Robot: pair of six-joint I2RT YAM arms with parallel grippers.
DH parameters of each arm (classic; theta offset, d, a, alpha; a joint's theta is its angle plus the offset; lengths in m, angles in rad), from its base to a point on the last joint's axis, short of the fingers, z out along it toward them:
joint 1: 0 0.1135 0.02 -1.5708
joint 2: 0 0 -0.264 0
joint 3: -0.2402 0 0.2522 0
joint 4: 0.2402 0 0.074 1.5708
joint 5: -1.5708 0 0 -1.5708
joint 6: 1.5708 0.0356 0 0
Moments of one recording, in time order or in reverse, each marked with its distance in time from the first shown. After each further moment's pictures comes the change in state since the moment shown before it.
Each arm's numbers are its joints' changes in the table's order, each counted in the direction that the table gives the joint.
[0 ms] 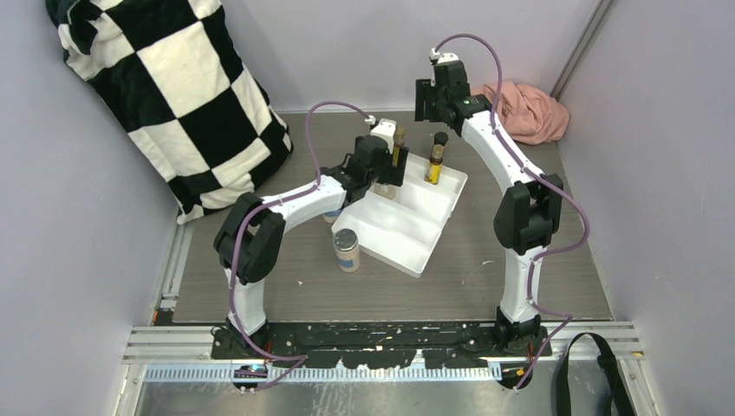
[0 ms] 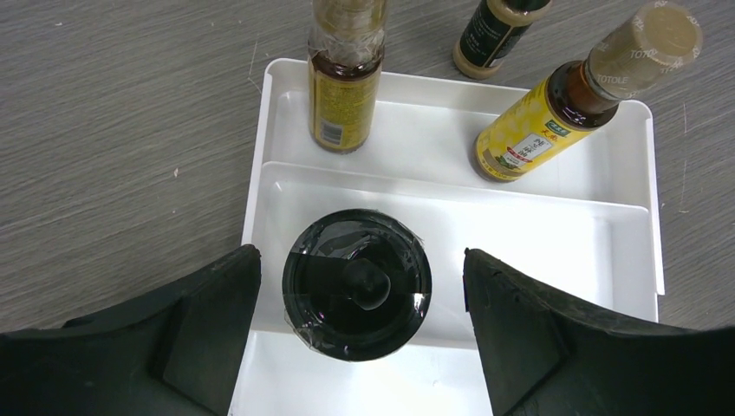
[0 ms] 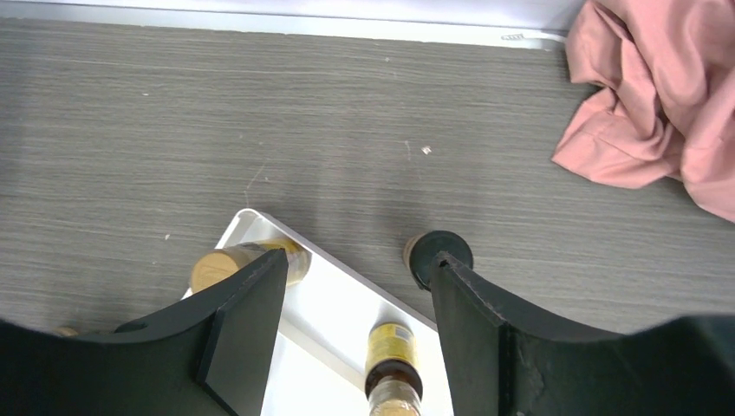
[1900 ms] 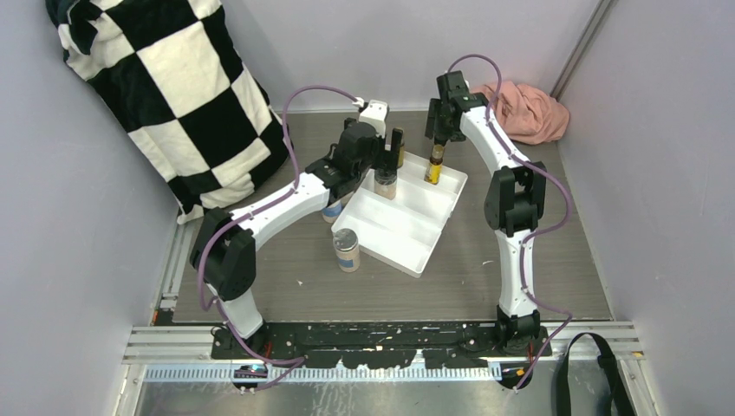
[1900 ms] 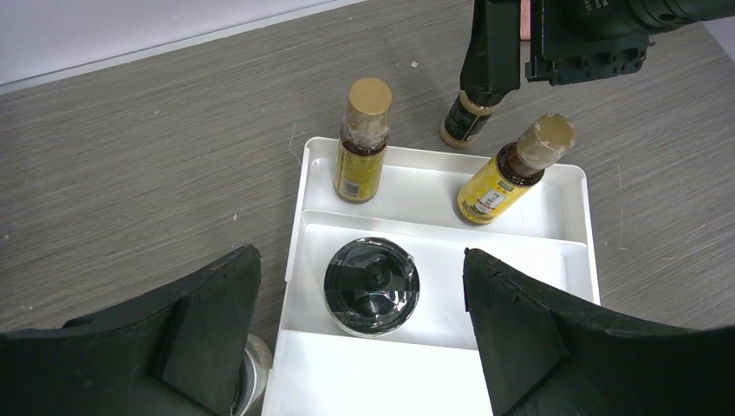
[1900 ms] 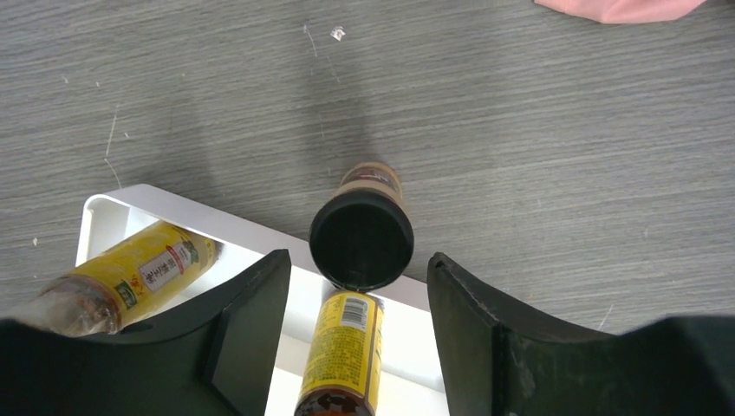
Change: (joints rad) left arm 0.000 -0.172 -0.022 0.053 0.044 0.045; right arm -0.086 0.224 -0.169 0.303 -0.036 0.167
